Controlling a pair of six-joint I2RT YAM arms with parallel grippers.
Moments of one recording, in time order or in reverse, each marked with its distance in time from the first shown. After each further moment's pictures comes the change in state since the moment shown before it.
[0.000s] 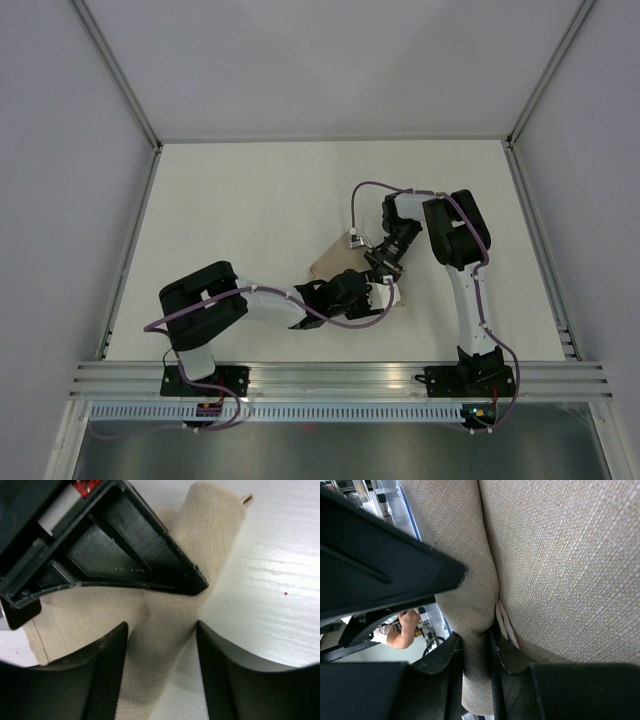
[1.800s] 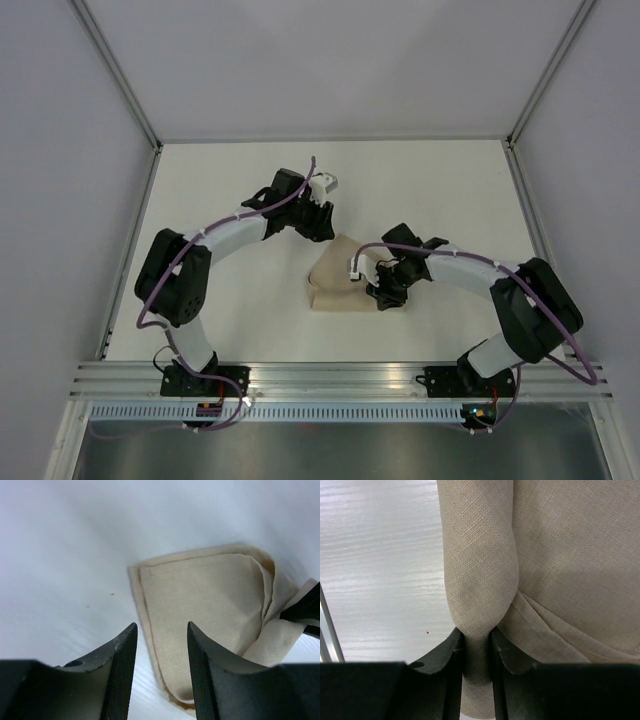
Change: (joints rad) left arm 0.620 0.041 0.423 -0.578 0.603 -0.370; right arm 0.239 -0.892 -0.815 0.960 0.361 0.103
